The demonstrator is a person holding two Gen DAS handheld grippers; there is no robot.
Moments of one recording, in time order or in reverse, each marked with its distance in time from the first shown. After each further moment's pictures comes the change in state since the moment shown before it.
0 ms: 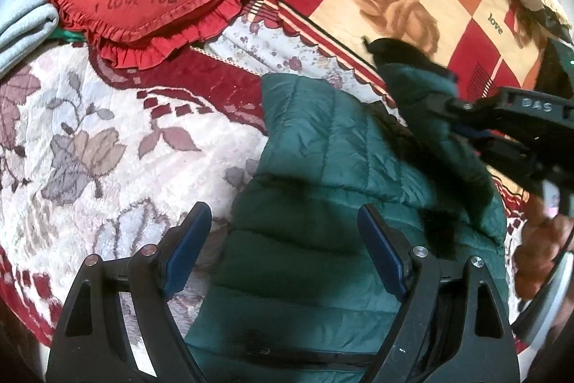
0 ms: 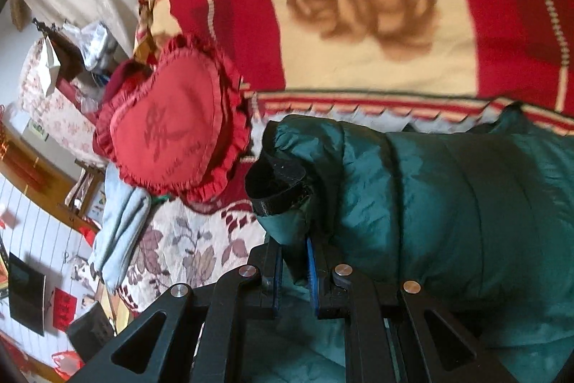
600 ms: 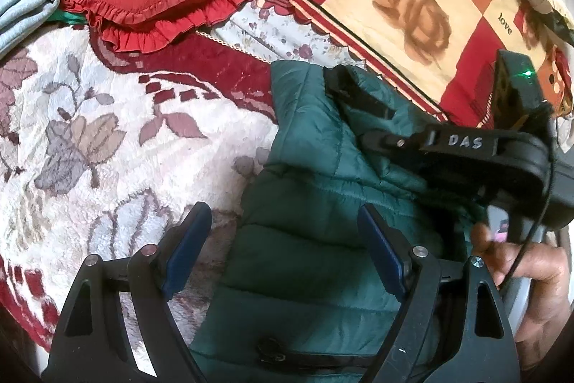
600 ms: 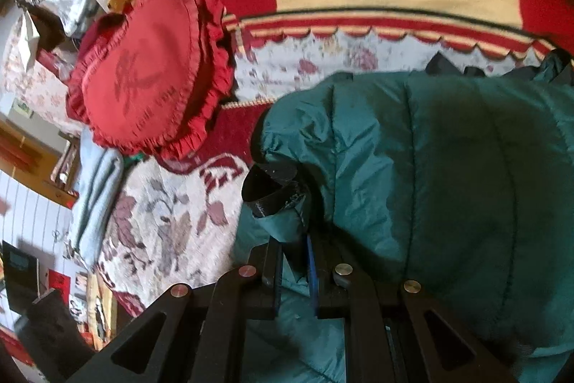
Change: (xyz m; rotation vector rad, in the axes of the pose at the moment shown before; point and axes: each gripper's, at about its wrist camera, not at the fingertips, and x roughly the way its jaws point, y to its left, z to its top) left arm 0.014 0.012 -0.004 -0.022 0.028 -0.002; right arm 0.075 -0.011 -0.023 -0.007 0.154 -0.041
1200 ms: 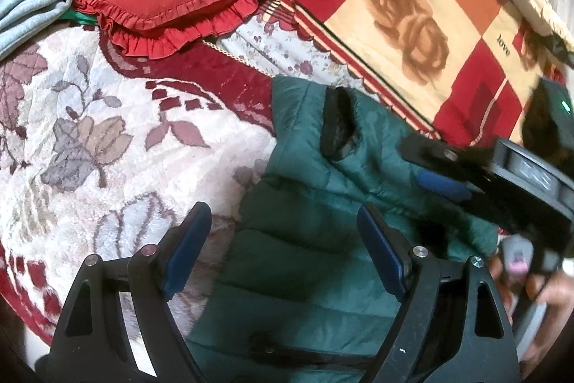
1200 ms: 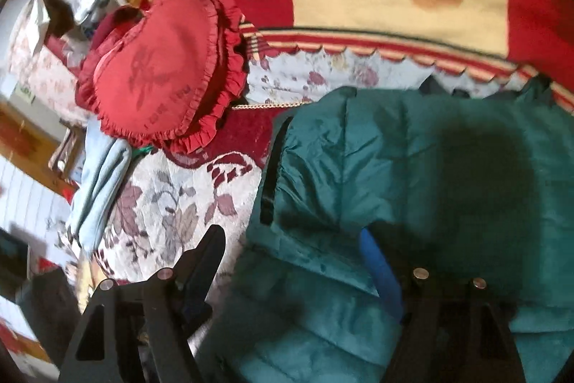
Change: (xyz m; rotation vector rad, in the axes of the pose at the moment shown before) left arm -0.018 0.000 0.008 -0.060 -0.032 -0.024; right arm -0.062 0.014 -0.008 -0.053 -0.047 -0.022
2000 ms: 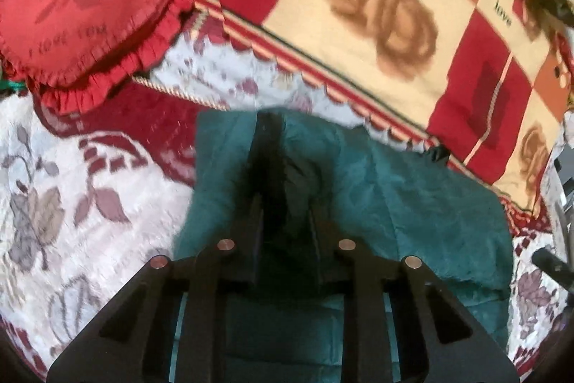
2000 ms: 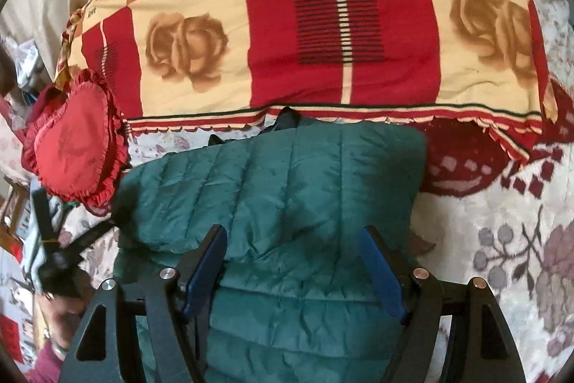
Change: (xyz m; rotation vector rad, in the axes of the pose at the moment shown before) left arm 0.064 -0.070 0.051 0.141 -0.015 0.026; right arm -0.151 -0.153 -0.036 0.111 -0.186 -0.334
